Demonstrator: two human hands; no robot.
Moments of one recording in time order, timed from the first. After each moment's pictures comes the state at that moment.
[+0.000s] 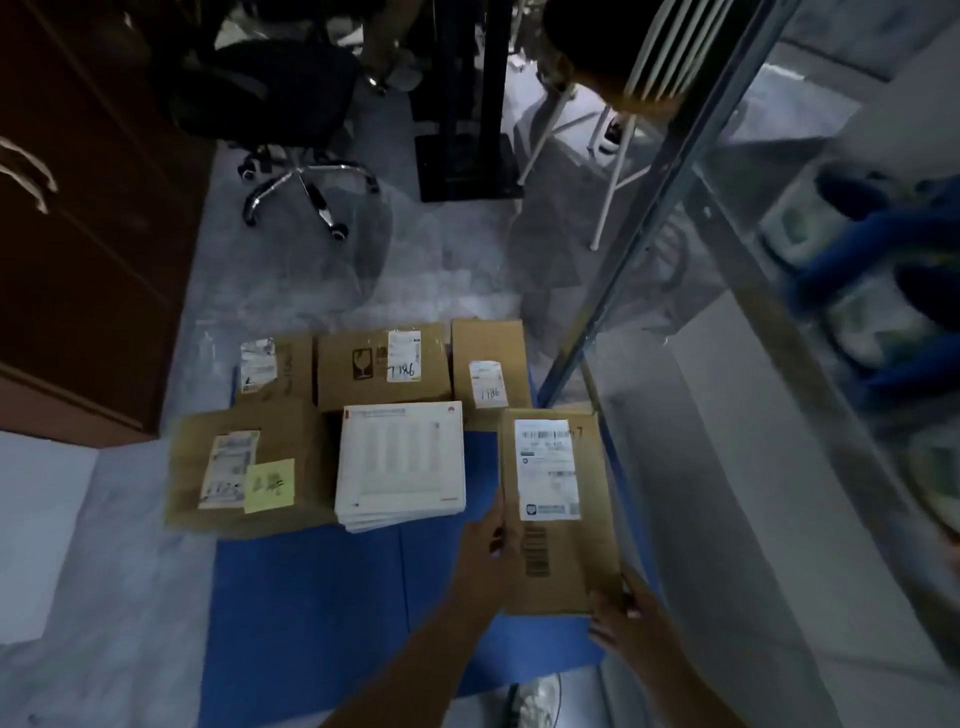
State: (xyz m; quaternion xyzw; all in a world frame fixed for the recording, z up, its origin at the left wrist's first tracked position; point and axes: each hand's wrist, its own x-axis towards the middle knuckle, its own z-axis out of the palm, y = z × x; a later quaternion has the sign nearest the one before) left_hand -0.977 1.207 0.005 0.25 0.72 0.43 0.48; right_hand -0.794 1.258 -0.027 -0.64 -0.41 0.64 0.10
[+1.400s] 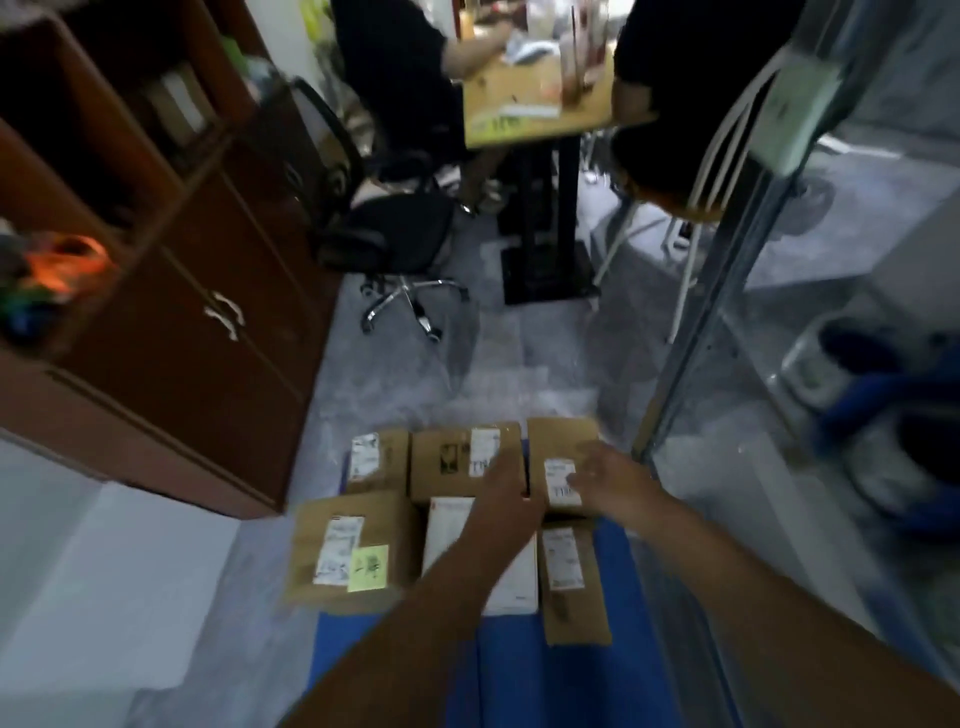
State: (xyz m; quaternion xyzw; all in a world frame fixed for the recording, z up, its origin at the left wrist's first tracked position) left_hand -1.072 1.266 0.176 0.35 0.82 0.35 0.28; right_hand -0.972 1.394 0.170 -0.43 -0.73 0.53 -0.01
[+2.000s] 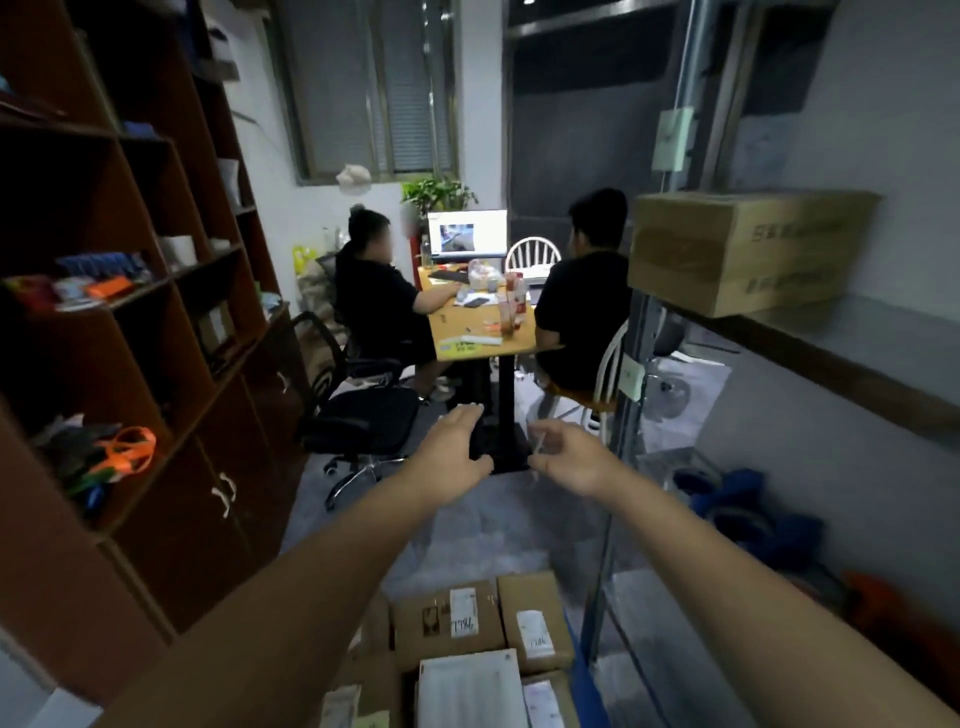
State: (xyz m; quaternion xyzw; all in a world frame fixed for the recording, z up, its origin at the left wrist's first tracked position) left_hand -1.151 1.189 0.470 0.58 0.76 0.27 0.11; right_hand -0.985 1.294 0.462 -0.39 -0.81 0.40 0.19
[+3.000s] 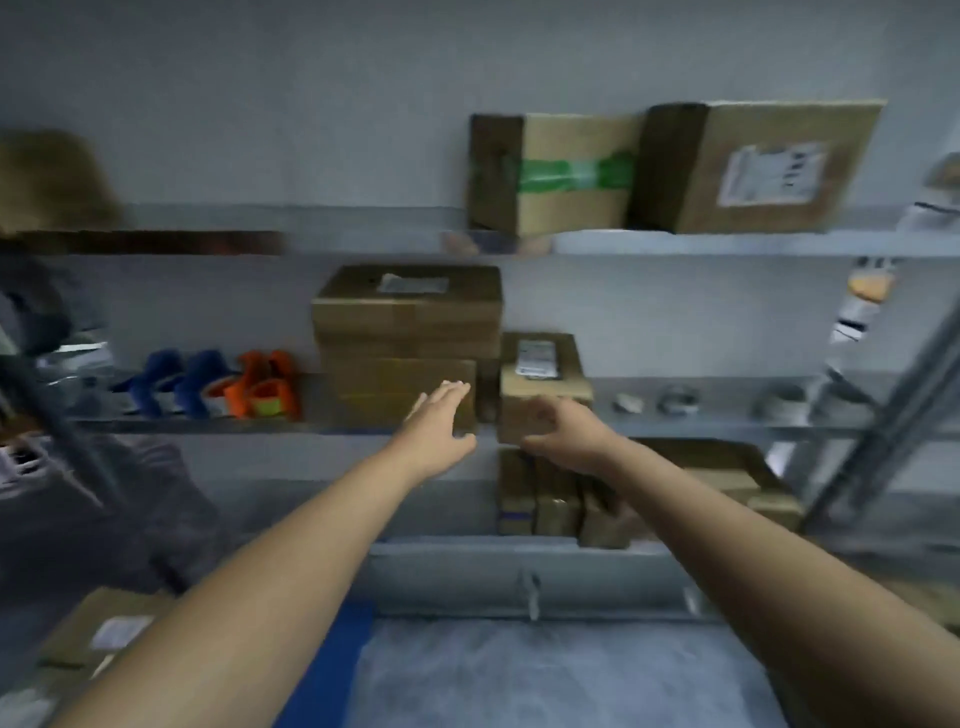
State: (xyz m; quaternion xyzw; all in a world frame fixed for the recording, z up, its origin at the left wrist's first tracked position) left_hand -0.697 0.810 0.451 0.94 0.23 0.11 0.23; right_hand -0.550 0.666 0.456 -0.85 -0.44 0.16 0.25
